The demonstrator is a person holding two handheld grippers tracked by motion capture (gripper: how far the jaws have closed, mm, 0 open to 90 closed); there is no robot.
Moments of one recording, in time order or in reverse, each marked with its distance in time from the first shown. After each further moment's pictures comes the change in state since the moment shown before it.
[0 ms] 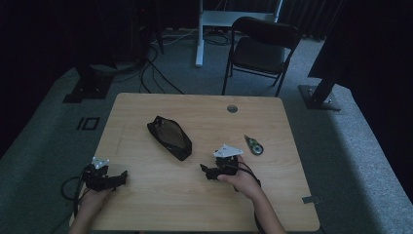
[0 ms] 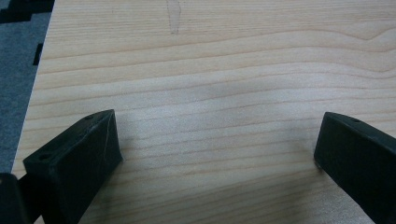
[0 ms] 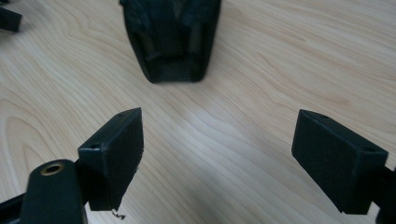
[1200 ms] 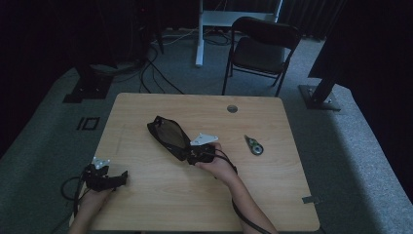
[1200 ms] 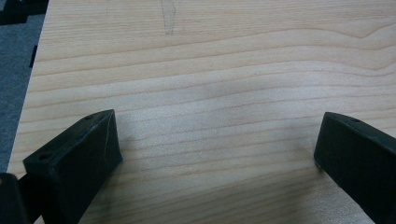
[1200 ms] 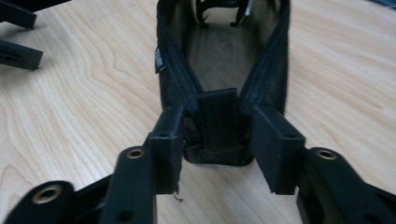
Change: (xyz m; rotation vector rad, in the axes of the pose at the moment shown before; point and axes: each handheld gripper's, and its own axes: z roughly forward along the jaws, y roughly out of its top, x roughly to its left) left arm -0.001 0.000 0.000 0.002 -0.012 0.014; right arm 0.018 0.046 0.059 0.011 0.076 -0.047
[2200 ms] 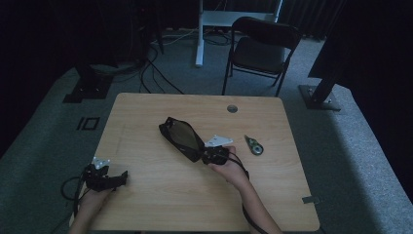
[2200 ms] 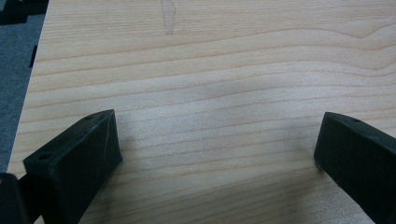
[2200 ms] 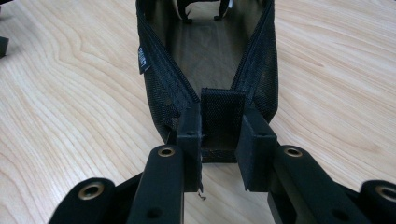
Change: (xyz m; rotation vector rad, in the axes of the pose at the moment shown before) left arm 0.000 0.000 0.000 0.000 0.000 0.000; right arm -0.023 -0.025 -0.032 0.004 -0.085 0.066
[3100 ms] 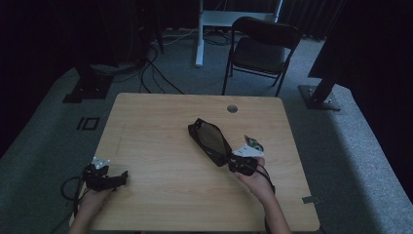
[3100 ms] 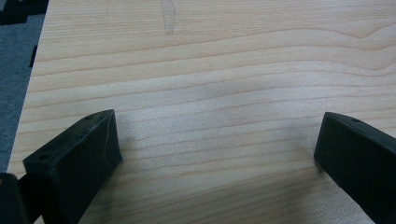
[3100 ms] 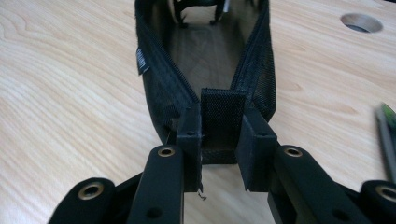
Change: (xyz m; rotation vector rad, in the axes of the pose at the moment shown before) left arm 0.000 0.000 0.000 0.001 0.000 0.001; right arm -0.034 -0.052 -0.068 -0.030 -0.149 0.081
